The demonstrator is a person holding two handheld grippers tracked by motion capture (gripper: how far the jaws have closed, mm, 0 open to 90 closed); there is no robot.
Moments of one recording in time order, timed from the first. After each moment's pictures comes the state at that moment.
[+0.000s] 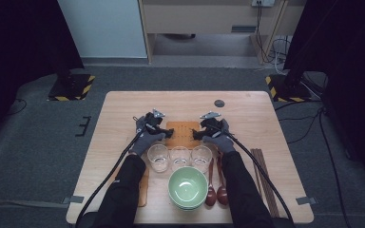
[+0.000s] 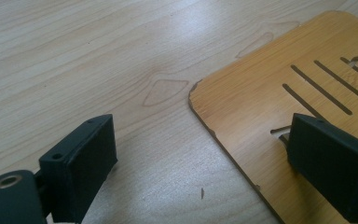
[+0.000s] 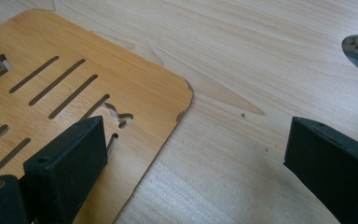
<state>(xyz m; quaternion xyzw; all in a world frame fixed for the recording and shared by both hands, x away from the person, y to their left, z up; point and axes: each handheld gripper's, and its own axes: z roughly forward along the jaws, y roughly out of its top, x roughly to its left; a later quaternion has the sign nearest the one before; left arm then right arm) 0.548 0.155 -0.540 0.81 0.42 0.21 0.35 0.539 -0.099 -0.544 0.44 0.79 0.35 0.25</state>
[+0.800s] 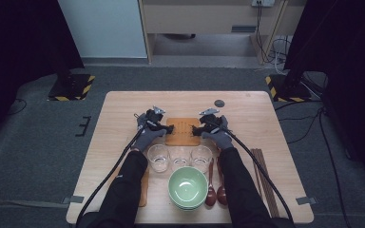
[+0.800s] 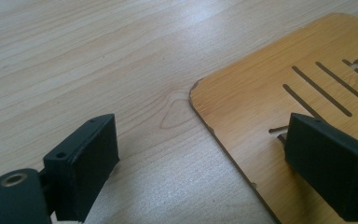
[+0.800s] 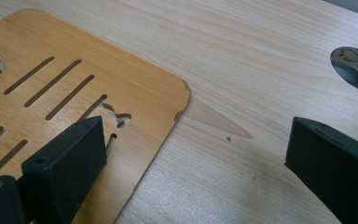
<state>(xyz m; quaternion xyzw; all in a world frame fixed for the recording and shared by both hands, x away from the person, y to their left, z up) 0.563 0.153 -0.539 0.80 0.44 0.22 0.34 0.556 -0.096 -0.544 0.45 0.79 0.34 0.26</state>
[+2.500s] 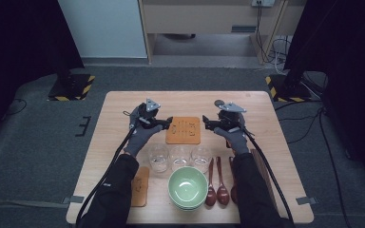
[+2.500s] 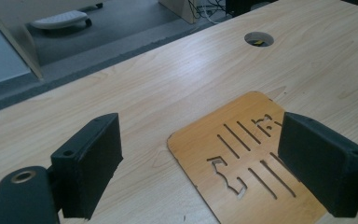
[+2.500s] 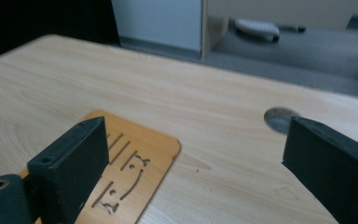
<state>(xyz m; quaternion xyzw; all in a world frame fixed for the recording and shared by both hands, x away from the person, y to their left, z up) 0.509 0.158 -0.454 0.77 0.40 0.26 0.42 0.510 -0.146 -0.474 0.45 0.70 0.48 0.27</state>
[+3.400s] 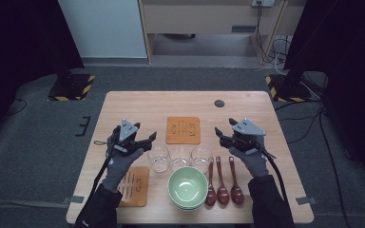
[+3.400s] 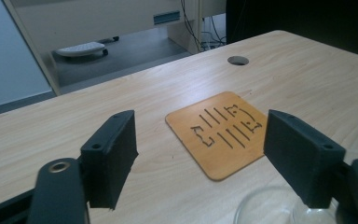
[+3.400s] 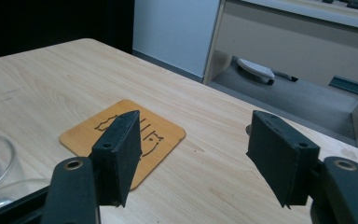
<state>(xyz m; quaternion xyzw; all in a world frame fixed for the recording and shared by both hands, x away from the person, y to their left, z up) 0.393 0.202 -0.439 0.73 0.40 0.30 0.47 0.415 -0.176 -0.444 0.36 0.72 0.49 0.33</state>
